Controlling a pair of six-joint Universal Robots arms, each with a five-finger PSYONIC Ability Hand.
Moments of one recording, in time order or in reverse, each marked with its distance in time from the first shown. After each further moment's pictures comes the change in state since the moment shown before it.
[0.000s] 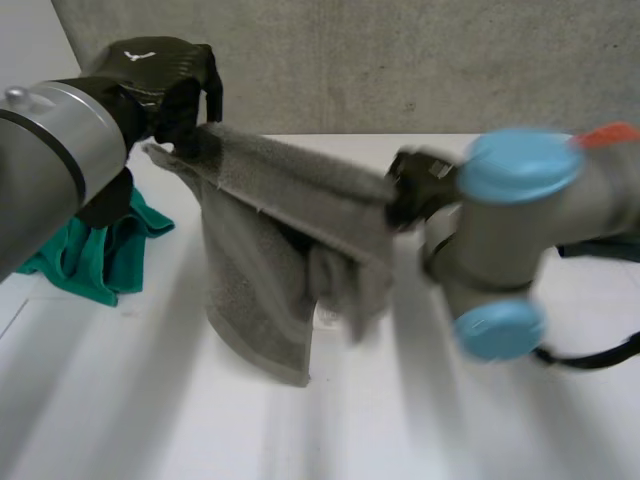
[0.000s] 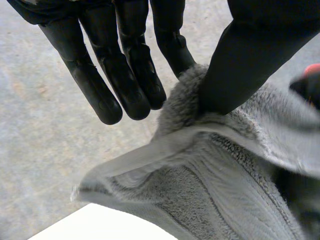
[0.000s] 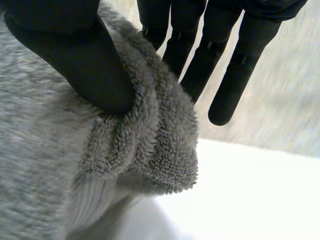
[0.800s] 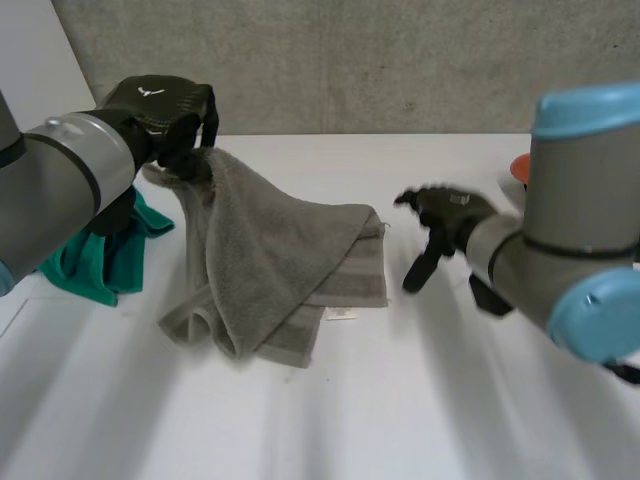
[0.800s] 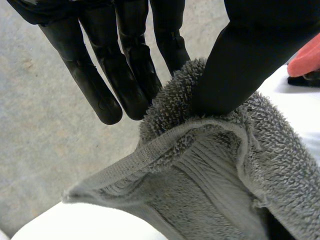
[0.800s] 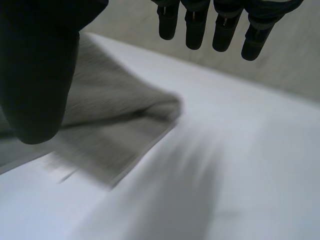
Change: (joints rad) left arm 0.072 -0.085 -0.028 0.038 0.088 0.080; right arm -0.079 -0.088 0.047 0.388 -0.198 -0.152; left_hand 0.000 -0.004 -0.007 0.000 0.000; right_hand -0.884 -0.967 -0.966 -0.981 -0.941
